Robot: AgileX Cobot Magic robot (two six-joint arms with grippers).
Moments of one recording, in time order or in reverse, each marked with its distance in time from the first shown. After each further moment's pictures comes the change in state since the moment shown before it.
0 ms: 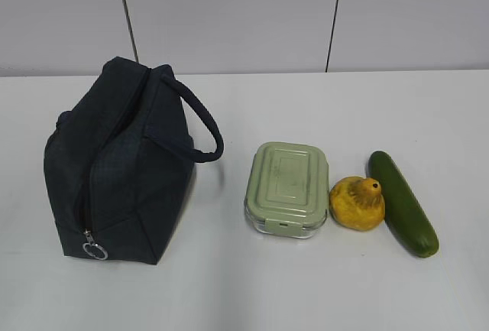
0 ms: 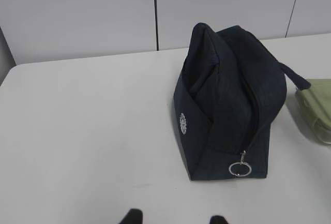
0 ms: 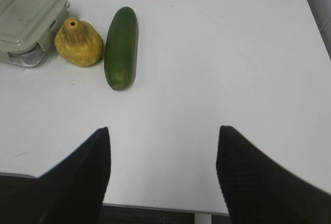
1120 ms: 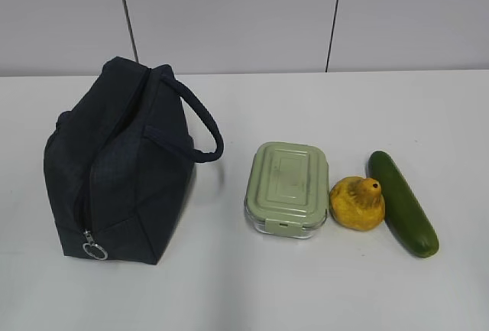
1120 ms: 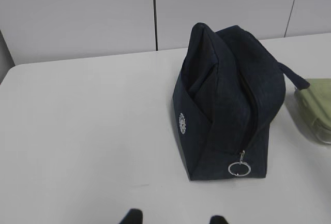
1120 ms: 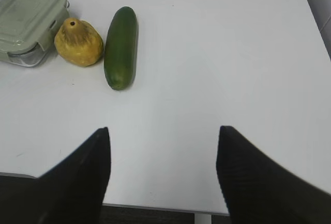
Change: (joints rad) left arm -0.003 0.000 0.000 0.000 0.000 0.000; right arm 0.000 0.000 0.000 0.000 0.000 0.000
